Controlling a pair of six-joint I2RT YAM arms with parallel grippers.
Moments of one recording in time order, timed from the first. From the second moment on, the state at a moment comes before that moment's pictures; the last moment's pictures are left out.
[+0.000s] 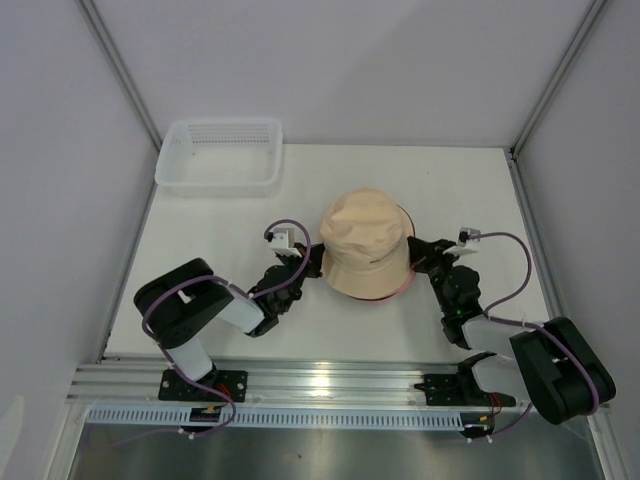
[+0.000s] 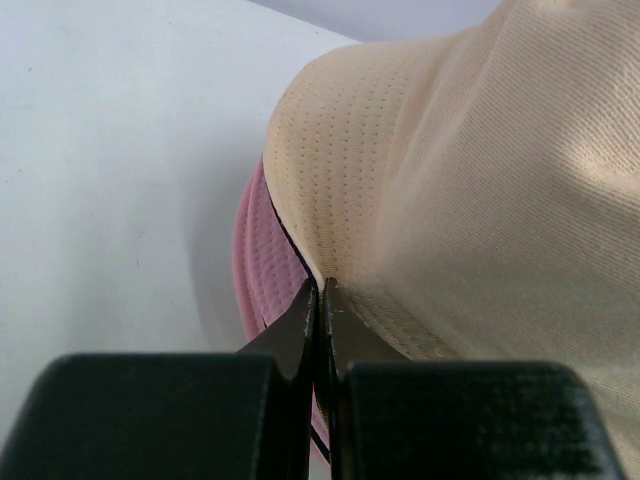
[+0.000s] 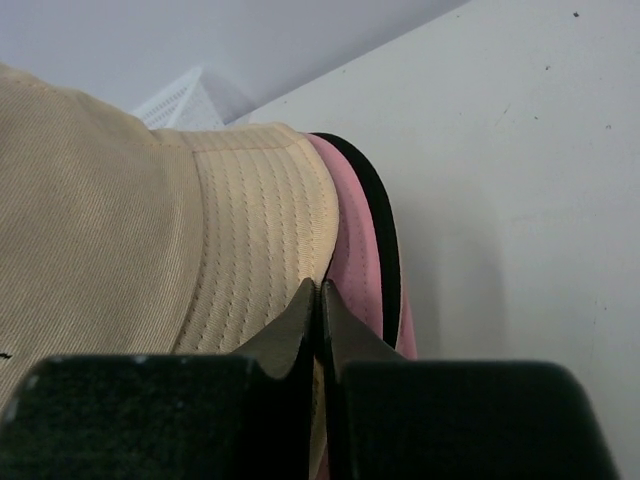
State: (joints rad) left arm -0.84 1.70 0.39 1.28 -0.46 -0.52; right arm 0.38 1.22 0.14 1.11 0.16 0.60
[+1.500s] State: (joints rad) left arm -0.30 1.09 1.19 -0.59 -0.04 -0.54; right arm 0.01 1.12 1.06 -0.21 0.03 0.43
